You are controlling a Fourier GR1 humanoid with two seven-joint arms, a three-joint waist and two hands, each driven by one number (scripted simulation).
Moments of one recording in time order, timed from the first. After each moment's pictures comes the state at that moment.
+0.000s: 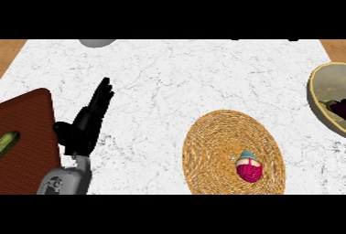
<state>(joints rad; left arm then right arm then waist) -0.15 0.07 -0.07 -1.56 -0.04 0.07 0.10 -0.61 -0.77 -0.23 -0.59 0.37 0.13 -0.39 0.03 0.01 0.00</state>
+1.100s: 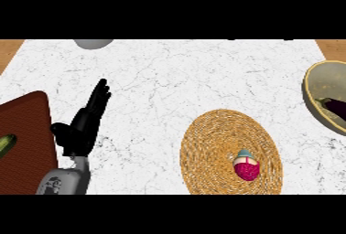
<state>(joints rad) -0.15 0.07 -0.05 -1.54 -0.04 0.07 0.08 -0.64 -0.96 -0.53 -0.38 0.05 0.47 -0.50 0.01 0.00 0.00</state>
